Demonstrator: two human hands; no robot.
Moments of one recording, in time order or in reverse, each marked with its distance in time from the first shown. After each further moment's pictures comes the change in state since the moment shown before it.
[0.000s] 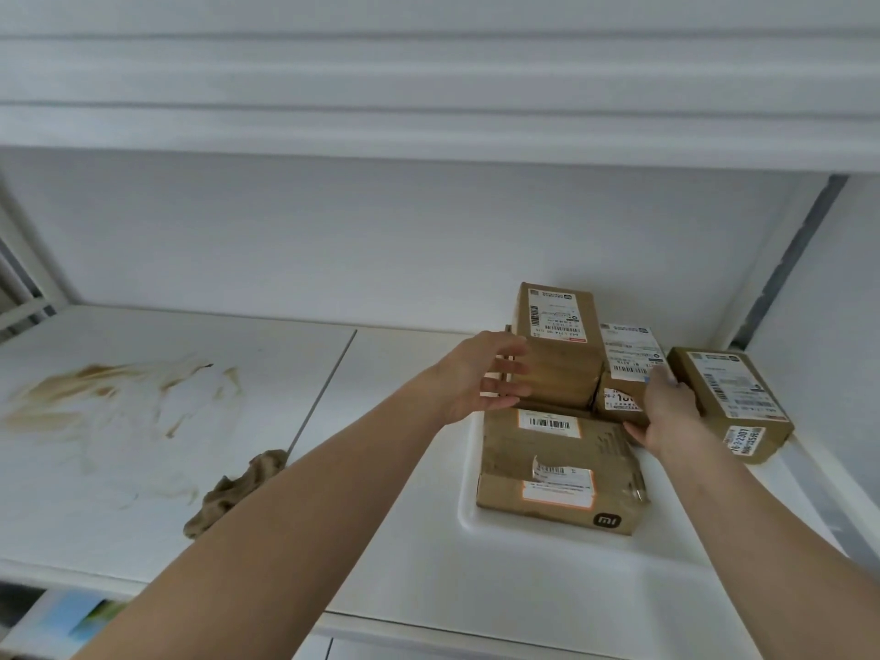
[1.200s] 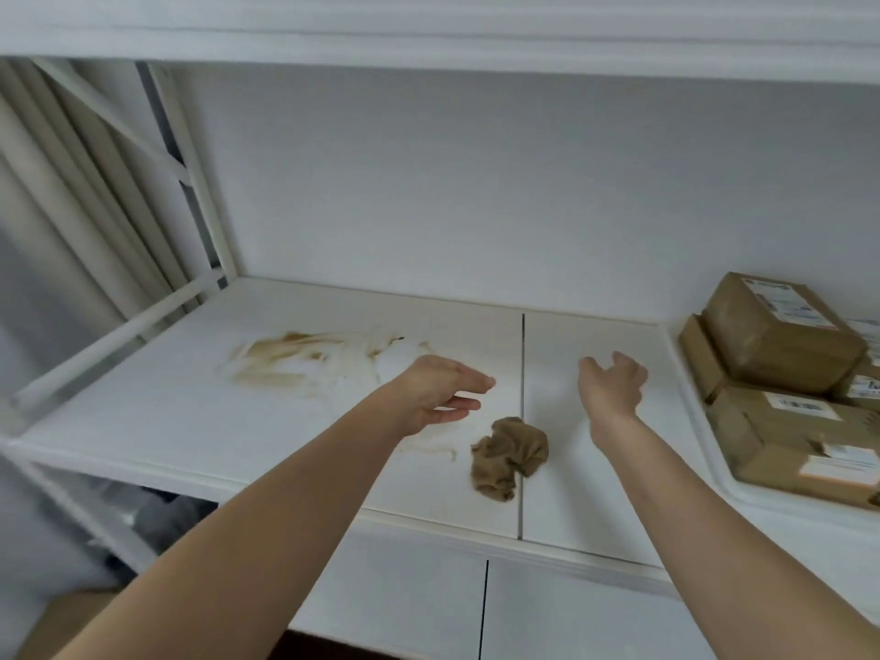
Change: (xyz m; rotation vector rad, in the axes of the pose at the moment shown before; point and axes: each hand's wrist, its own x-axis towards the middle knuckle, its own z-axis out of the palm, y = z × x) left_hand -0.161 -0.047 -0.340 0.146 0.190 -0.033; right_hand -0.332 0.131 0.252 -0.384 -0.108 -0.444
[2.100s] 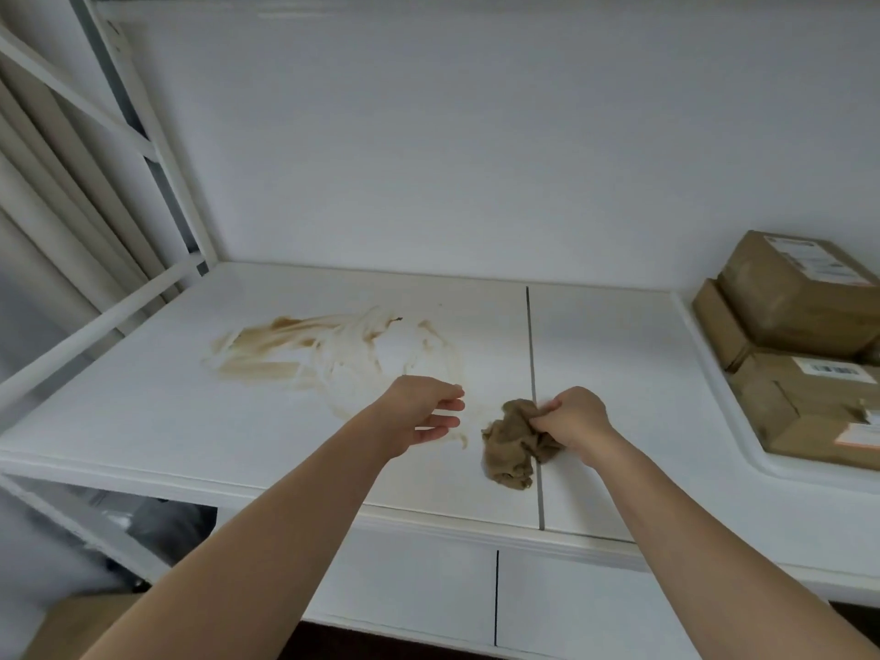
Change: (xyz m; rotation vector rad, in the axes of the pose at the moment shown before) left_hand 0.032 -0.056 -0.031 -0.058 0.074 -0.140; right_hand -0.018 0.047 0.041 -0.467 -0.432 0.006
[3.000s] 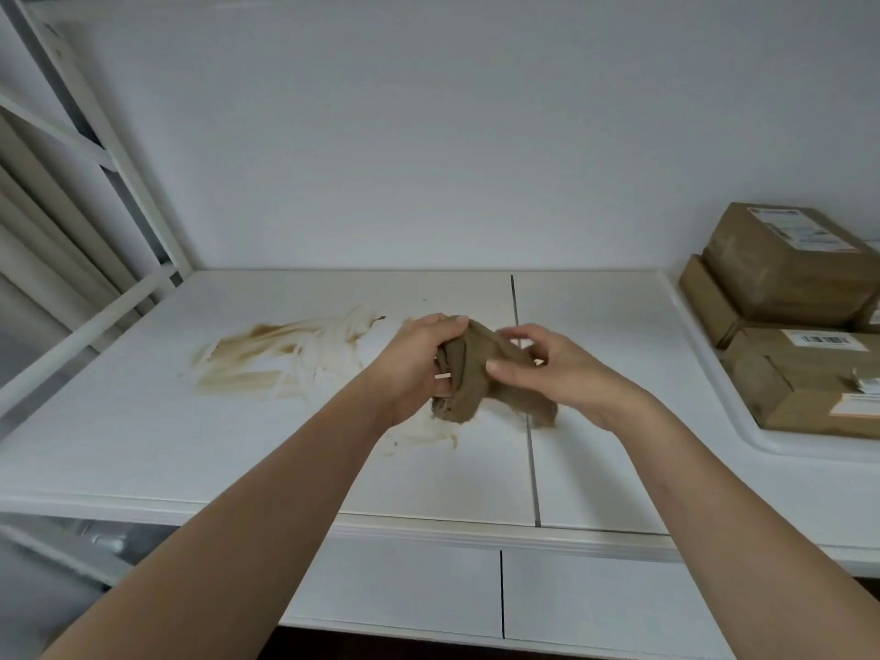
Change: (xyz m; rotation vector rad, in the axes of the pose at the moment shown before) left_hand -0.004 0.046 0.018 -0.102 -0.271 0.327; right_hand -0.034 -0.040 -0.045 0.301 -0.290 -0.293
